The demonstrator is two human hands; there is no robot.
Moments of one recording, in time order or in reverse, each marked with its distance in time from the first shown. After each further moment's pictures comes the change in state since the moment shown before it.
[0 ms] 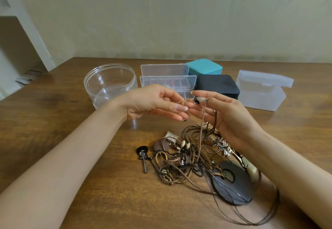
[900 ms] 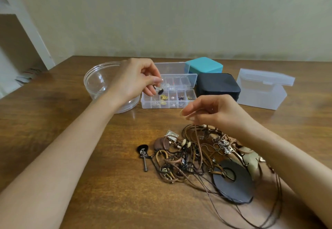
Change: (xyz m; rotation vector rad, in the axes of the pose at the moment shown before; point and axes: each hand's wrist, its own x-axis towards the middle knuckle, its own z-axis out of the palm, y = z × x) left_hand -0.004 0.002 -0.022 0.556 0.701 0.325; right_hand 0.001 -0.005 -0.005 -0.851 -0.235 -0.183
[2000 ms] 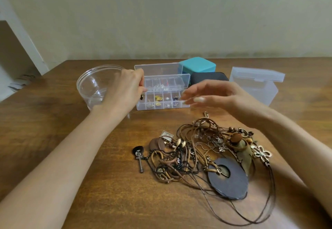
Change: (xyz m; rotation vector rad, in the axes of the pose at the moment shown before) left_hand 0.001 -0.021 0.012 0.653 0.121 0.124; right_hand 0.008 0.010 -0.036 0.098 -0.140 -0.137
